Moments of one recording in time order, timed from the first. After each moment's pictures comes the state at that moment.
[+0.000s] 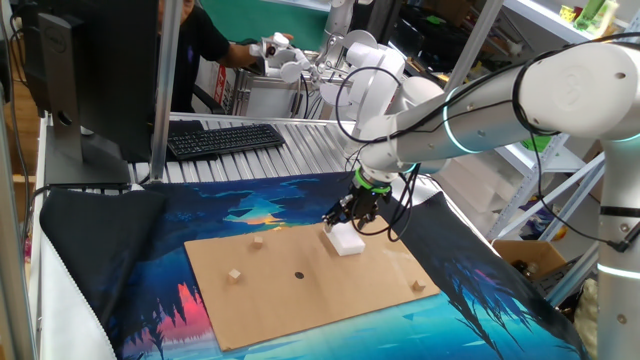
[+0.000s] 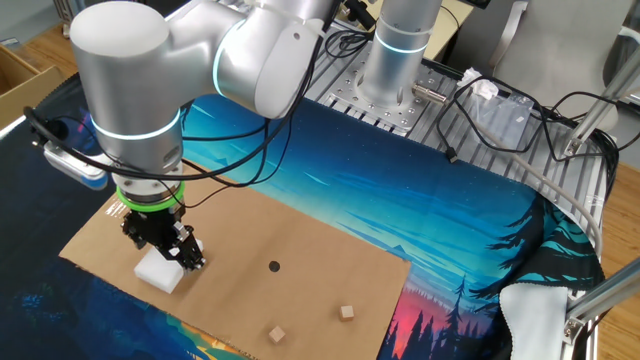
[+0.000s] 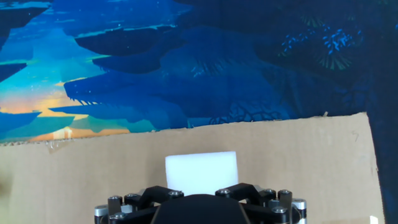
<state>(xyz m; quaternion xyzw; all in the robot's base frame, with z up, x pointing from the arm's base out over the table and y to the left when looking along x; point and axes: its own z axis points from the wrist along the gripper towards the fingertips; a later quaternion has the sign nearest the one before) 0.694 -0.118 0.028 -0.01 1.00 0.02 0.06</state>
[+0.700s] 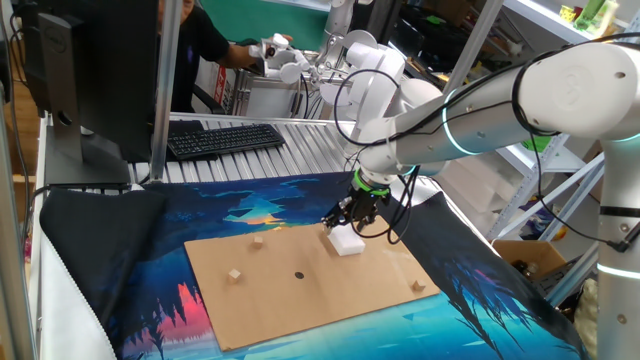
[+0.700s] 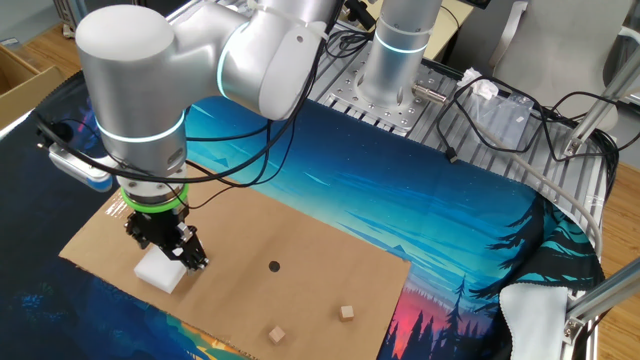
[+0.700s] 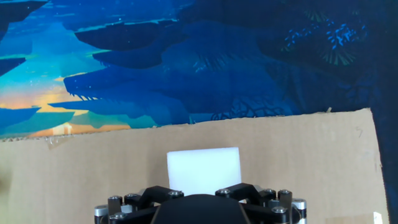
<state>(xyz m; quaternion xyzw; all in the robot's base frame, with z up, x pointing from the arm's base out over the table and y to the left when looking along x) 0.689 -0.116 0.025 -0.01 1.00 0.01 0.06</state>
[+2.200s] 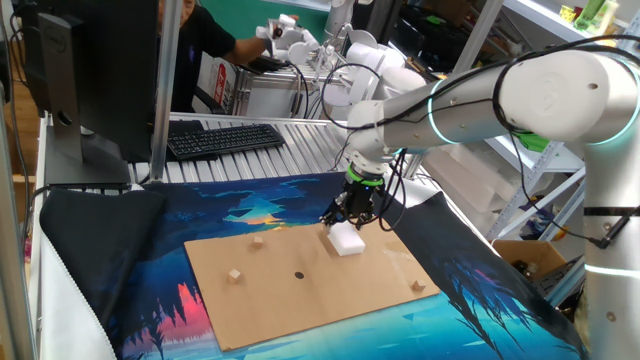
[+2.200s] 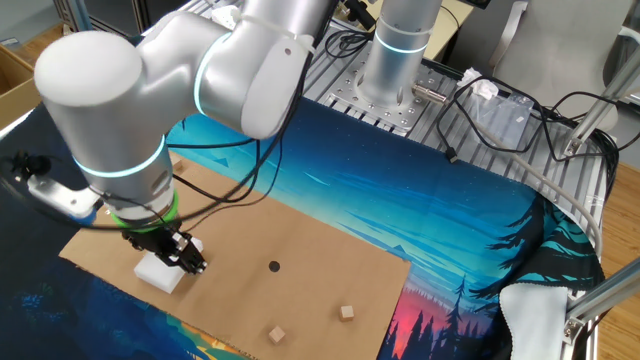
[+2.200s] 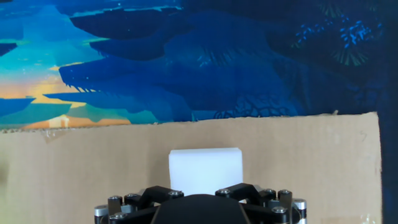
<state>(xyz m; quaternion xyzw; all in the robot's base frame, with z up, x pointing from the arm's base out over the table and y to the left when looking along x) 0.690 -0.114 0.025 -0.03 1.00 -0.01 -0.02</state>
